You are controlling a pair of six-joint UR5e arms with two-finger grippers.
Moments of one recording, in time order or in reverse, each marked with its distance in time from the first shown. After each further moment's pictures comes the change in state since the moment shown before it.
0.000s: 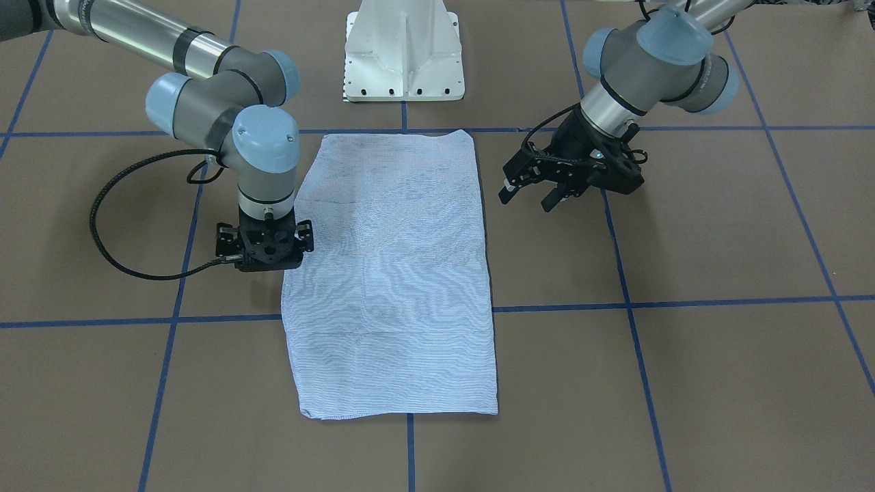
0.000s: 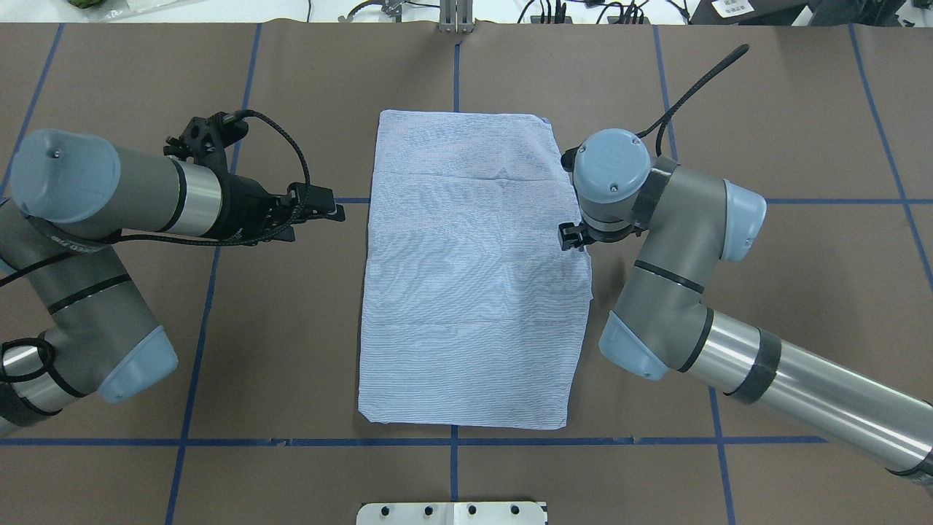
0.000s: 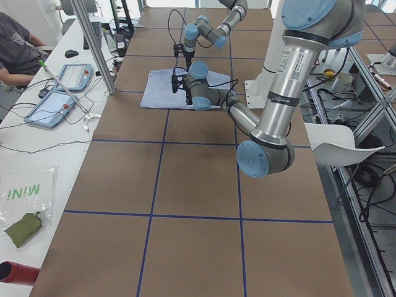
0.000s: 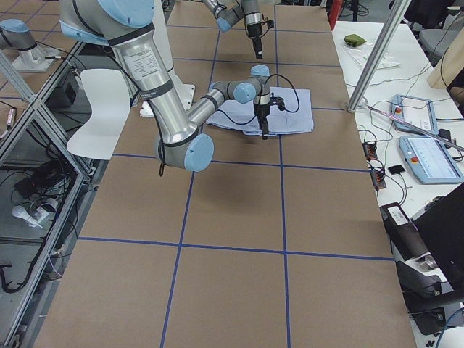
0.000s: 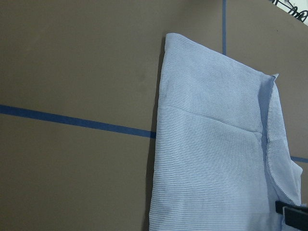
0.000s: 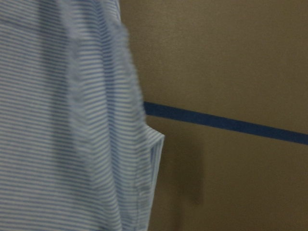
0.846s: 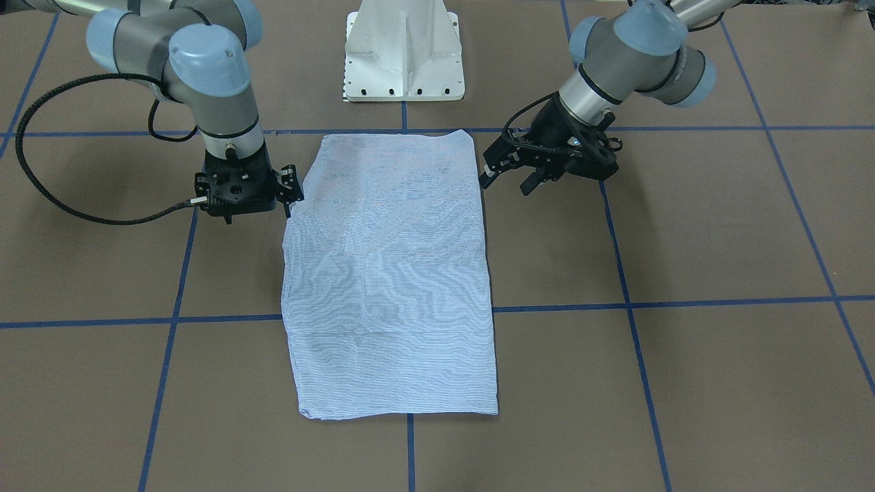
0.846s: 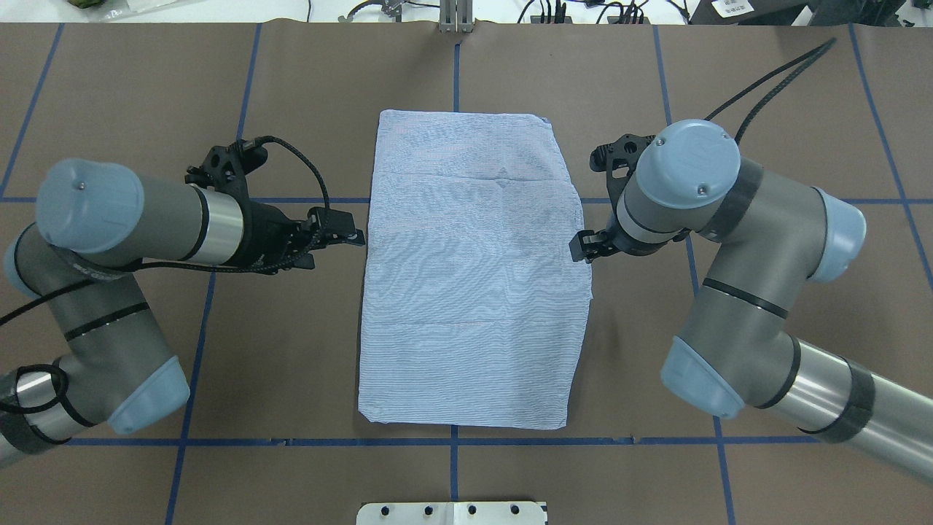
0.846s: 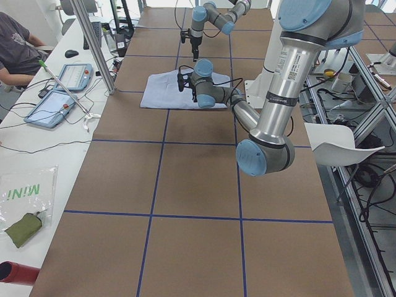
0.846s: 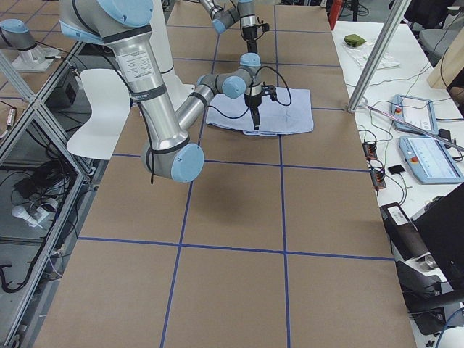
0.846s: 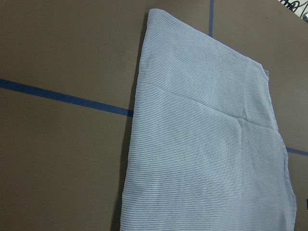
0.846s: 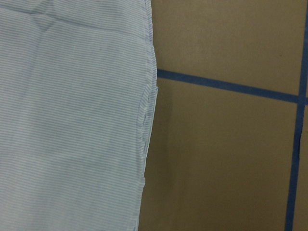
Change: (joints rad) left arm 0.103 -0.001 -0.031 0.016 0.047 -0.119; right arm 0.006 -0.133 0.302 0.002 0.122 0.085
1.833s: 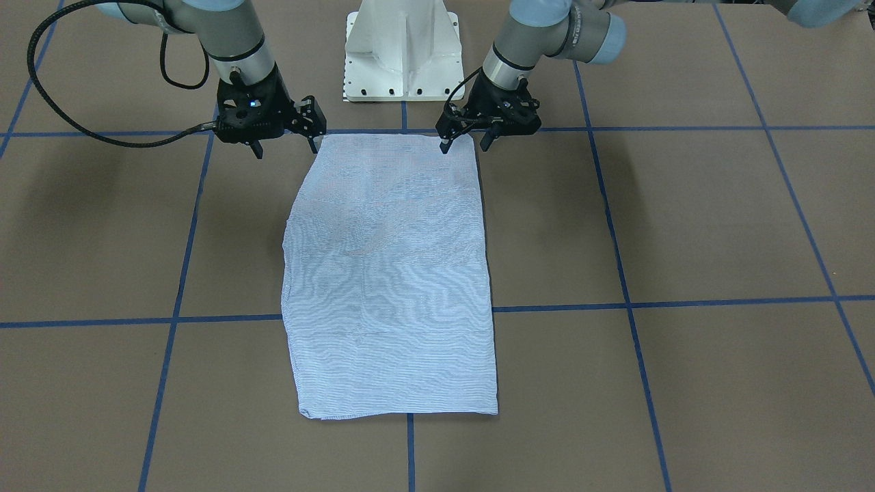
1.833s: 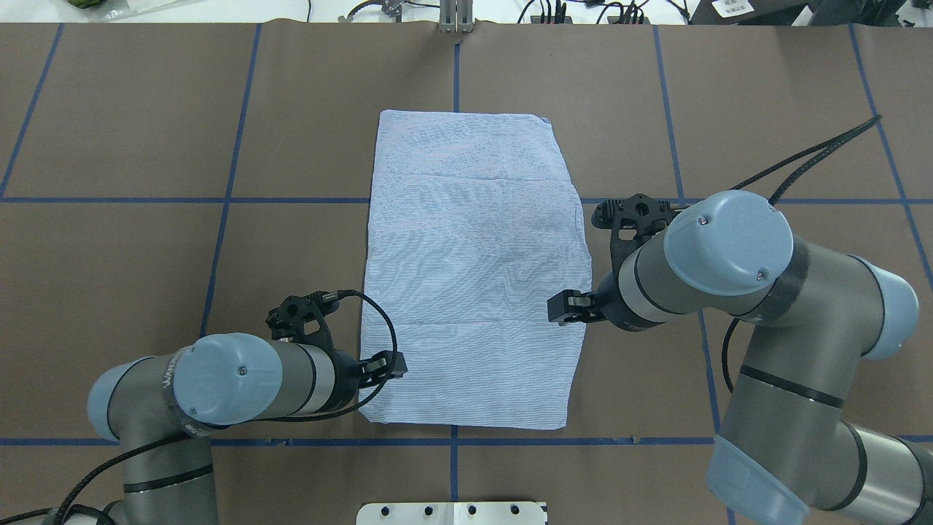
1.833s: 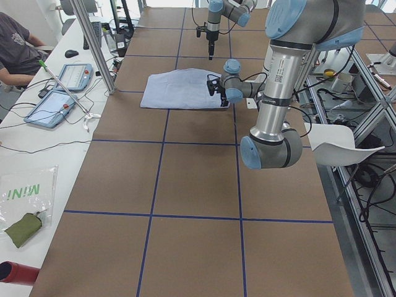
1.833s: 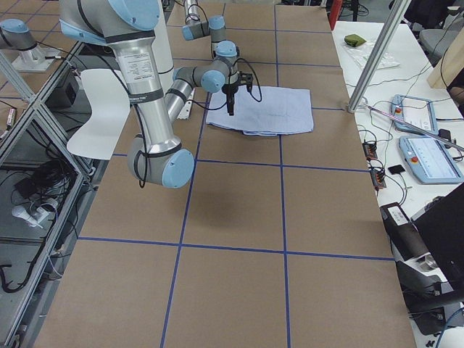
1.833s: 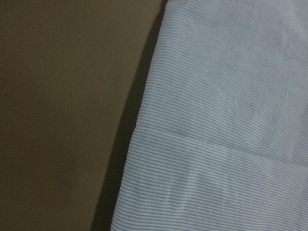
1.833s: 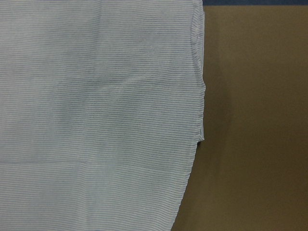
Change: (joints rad) left arm 0.320 -0.015 -0.069 0.328 0.252 -0.123; right arm -0.133 -0.076 0.183 0.047 0.017 0.271
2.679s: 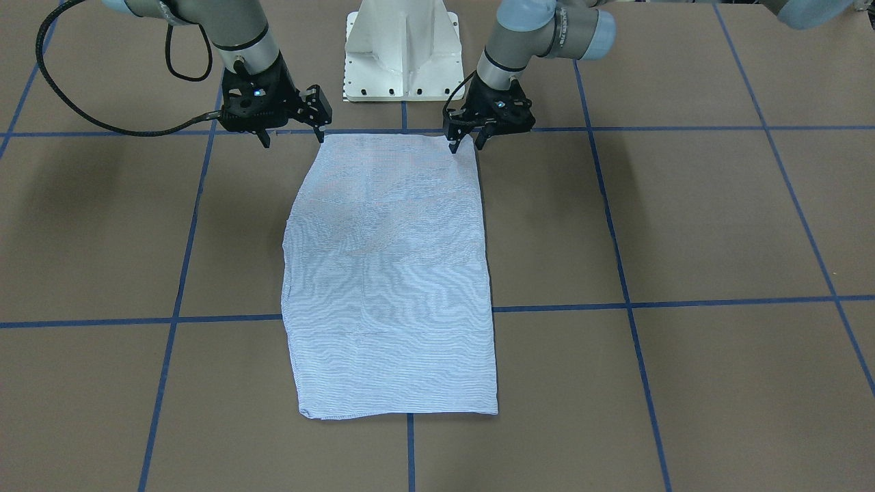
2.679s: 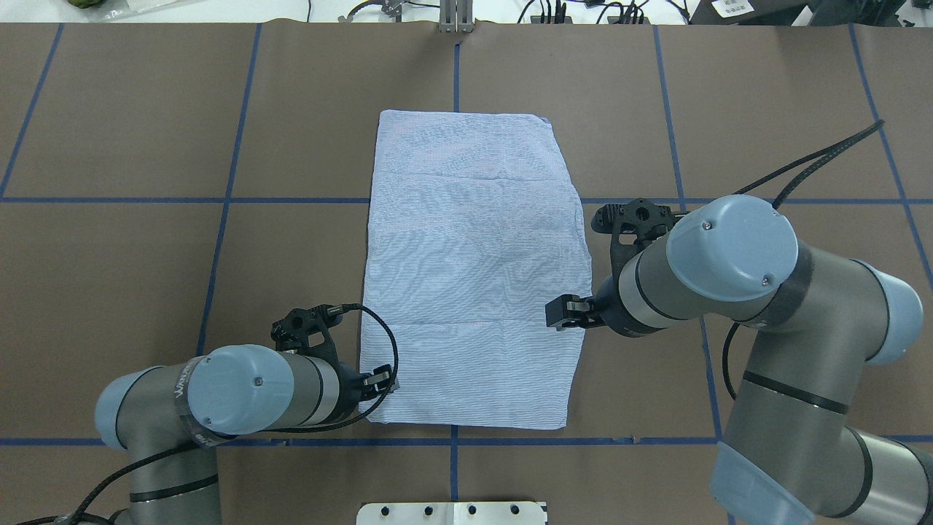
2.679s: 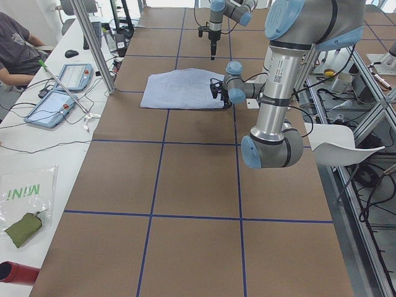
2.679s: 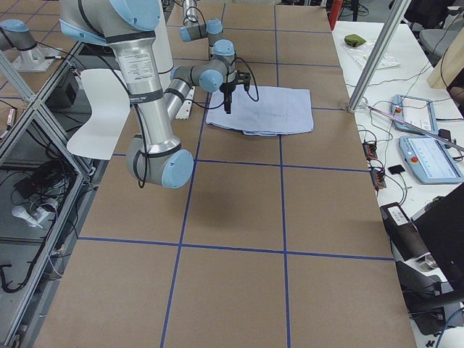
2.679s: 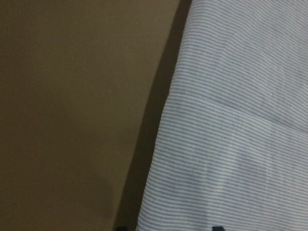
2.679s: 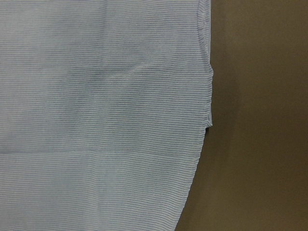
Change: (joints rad) left arm 0.021 -0.003 0.013 0.035 -0.002 -0.001; right arm -0.005 -0.003 0.011 0.001 0.007 0.012
